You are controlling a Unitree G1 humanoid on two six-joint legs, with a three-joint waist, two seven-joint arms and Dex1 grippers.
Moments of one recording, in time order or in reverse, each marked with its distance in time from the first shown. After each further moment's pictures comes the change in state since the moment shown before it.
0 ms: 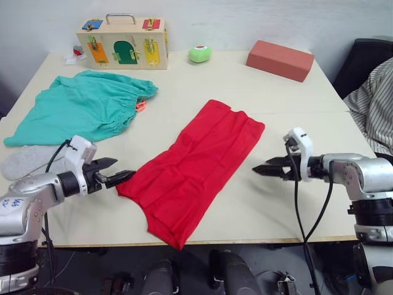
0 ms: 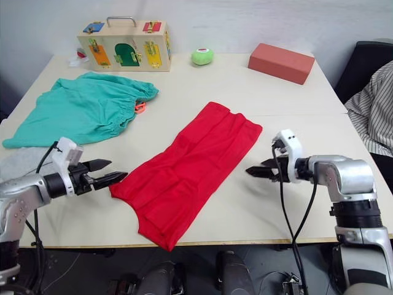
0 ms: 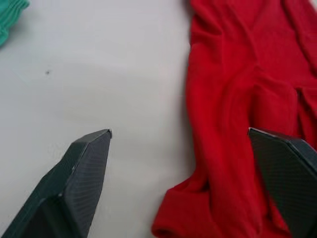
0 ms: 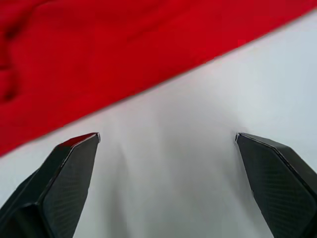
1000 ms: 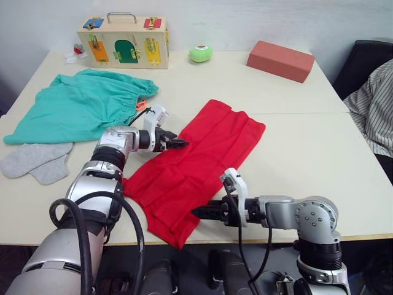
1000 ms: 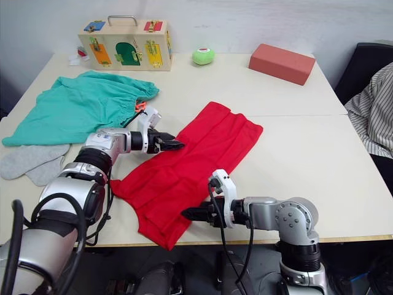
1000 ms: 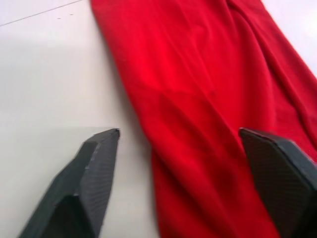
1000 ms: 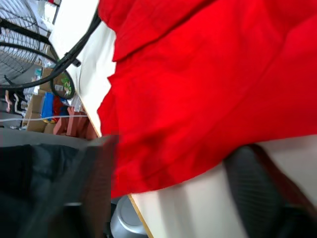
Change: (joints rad) left arm -0.870 -0.428 -0.329 1.305 0.407 -0.500 -0.097; right arm 0.191 0.521 0.021 -0.274 0.506 0.254 -0.703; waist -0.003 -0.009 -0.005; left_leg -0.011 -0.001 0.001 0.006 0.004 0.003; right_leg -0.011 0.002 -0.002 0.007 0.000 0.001
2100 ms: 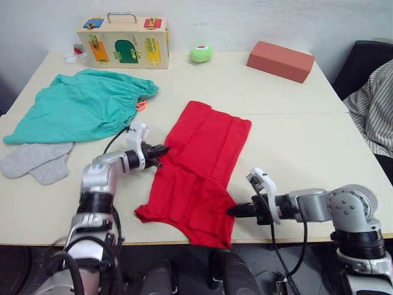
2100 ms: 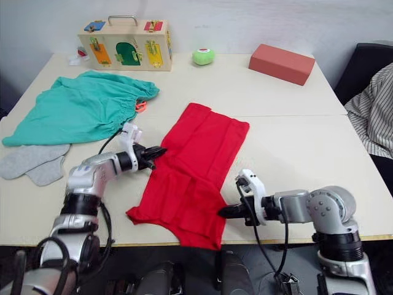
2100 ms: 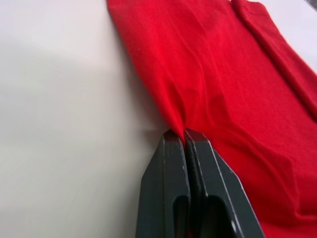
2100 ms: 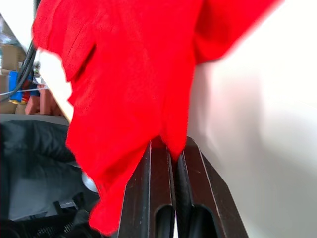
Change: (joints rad) left arm 0.595 -0.022 0.240 -0.970 -0.146 0.387 0.299; right arm -0.058 -0.422 -0.004 0.121 0.053 -0.003 0.192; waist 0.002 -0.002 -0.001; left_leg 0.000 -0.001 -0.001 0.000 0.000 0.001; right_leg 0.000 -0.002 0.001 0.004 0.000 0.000
